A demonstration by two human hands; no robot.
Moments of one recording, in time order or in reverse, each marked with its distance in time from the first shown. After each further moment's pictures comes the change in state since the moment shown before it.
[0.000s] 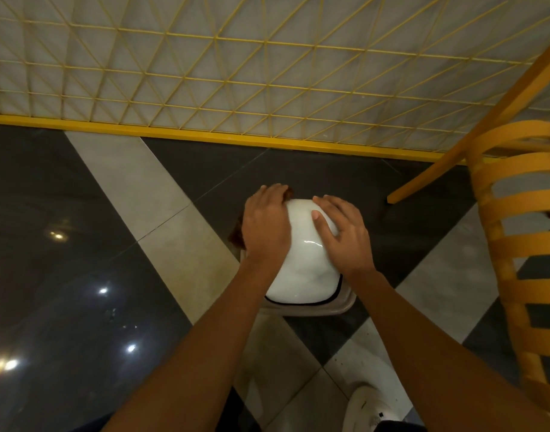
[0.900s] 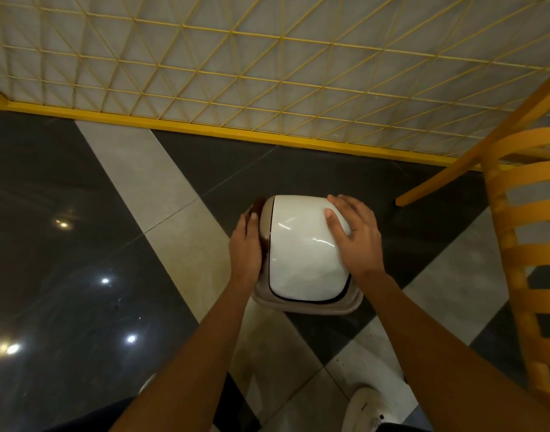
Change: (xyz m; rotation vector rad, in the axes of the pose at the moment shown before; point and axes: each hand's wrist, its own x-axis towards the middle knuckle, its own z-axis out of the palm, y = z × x) left_hand -0.029 -0.053 0.009 -0.763 -0.024 -0.549; right_hand -0.001 -0.004 -0.002 0.060 0.000 0.118
